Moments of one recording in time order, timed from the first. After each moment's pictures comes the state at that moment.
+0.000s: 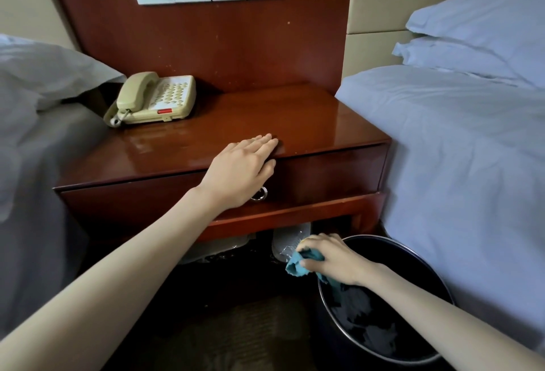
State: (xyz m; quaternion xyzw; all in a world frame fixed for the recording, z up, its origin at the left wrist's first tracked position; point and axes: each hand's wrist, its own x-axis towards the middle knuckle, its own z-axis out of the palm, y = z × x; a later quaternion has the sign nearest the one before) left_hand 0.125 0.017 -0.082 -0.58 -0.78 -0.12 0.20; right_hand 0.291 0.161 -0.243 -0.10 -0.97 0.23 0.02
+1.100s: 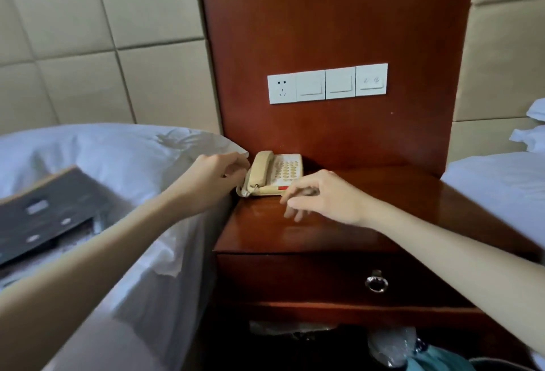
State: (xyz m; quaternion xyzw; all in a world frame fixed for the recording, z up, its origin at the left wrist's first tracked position) left_hand 0.032 -0.172 0.072 -0.42 -0.85 -0.25 0.19; right_hand 0.143 0.033 0.038 0.11 -0.89 0.41 0.14
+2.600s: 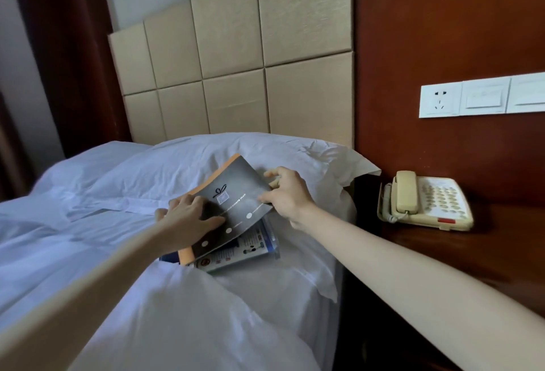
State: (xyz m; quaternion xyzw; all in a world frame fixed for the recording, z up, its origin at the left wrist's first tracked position) left_hand -0.070 -0.460 0.043 -0.04 -0.98 -0.07 0.16; right_hand -0.060 -0.253 0.058 0.09 -0.78 0.59 0.16
